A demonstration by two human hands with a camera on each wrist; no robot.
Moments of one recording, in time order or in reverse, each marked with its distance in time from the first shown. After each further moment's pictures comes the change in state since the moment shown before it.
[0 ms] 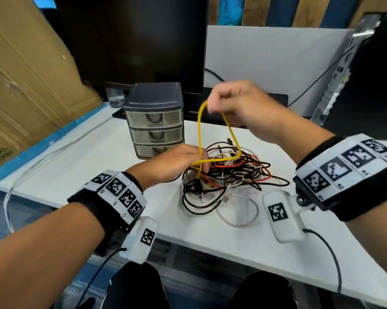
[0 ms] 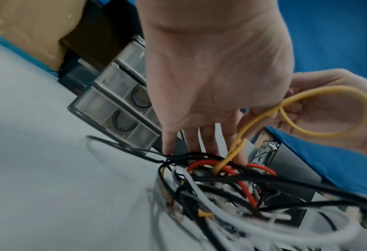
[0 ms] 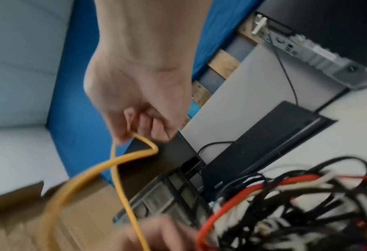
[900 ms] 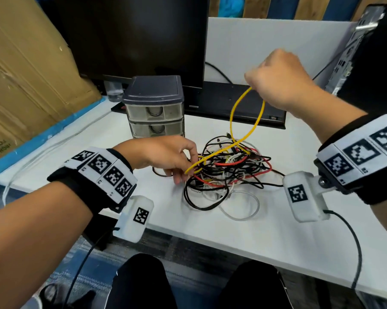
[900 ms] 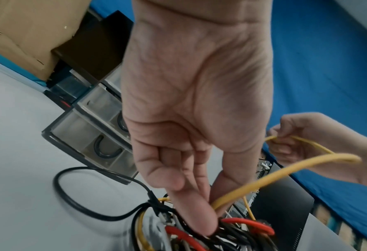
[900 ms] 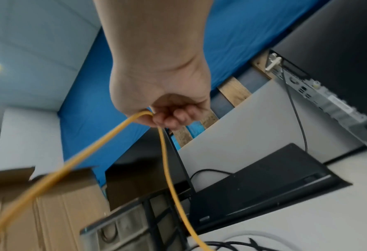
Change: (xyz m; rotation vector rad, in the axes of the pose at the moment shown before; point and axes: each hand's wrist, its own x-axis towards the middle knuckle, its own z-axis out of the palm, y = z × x) left_hand -0.007 0.014 -0.028 0.212 -0.212 -0.284; right_hand 0.001 -0.019 -0.036 -0.633 0.457 0.231
